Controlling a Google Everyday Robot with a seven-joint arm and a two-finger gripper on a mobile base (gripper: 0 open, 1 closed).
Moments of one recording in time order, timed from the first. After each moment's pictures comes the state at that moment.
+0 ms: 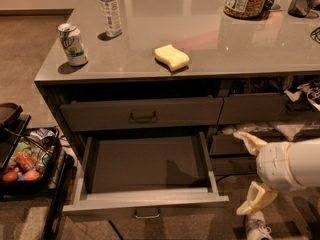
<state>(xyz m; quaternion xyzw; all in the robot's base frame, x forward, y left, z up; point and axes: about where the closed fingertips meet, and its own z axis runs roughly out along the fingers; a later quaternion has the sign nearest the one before) 0.398 -0.197 0.744 -0.65 0.68 0.07 0.32</state>
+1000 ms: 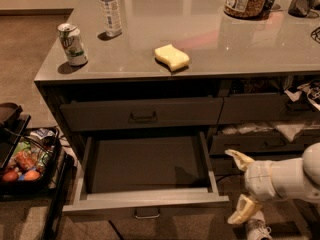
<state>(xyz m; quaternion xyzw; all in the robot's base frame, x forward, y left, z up) 0.403 -0.199 0.654 -0.65 0.68 0.10 0.32</state>
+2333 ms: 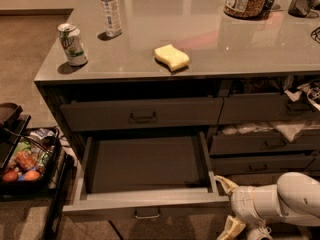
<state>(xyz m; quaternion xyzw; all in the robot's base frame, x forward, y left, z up) 0.393 -0.189 0.517 -0.64 0.67 0.17 0.32</state>
